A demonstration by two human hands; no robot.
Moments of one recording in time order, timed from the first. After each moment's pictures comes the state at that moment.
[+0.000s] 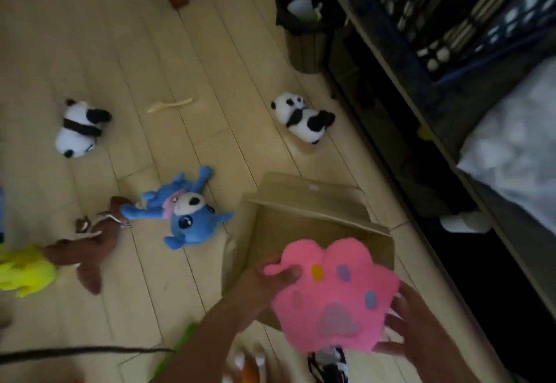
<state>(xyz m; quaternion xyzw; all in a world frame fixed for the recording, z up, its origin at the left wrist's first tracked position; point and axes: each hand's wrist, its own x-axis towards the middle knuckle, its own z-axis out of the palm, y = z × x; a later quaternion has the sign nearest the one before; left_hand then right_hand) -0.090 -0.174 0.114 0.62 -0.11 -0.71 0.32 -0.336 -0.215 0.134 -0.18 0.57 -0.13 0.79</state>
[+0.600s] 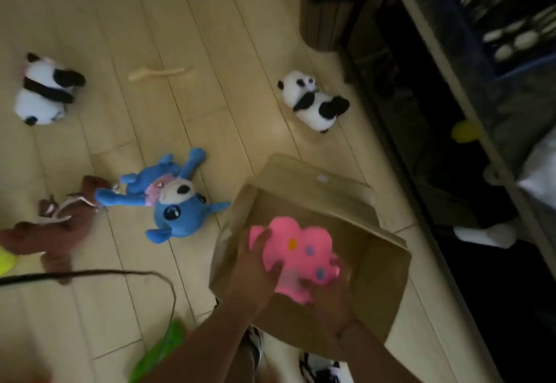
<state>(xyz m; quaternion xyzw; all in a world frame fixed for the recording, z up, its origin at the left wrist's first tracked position) -0.060 -0.165 -0.012 0.80 -0.36 -0.45 0.18 -0.235 -0.203 -0.014 -0.33 0.60 -0.06 0.72</state>
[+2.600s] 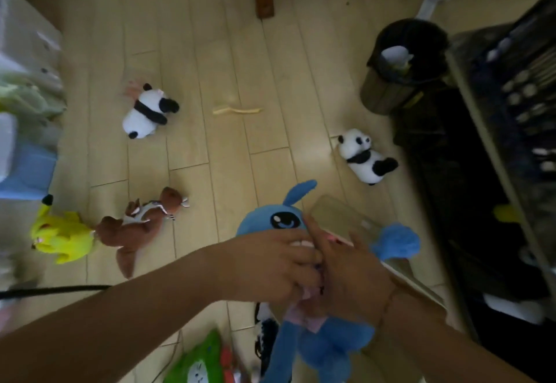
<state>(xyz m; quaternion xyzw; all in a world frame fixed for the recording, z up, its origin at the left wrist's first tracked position) 0.118 -0.210 0.191 0.33 -0.93 -0.05 0.11 -0.060 -0.284 0.171 -0.91 0.24 0.19 0.27</state>
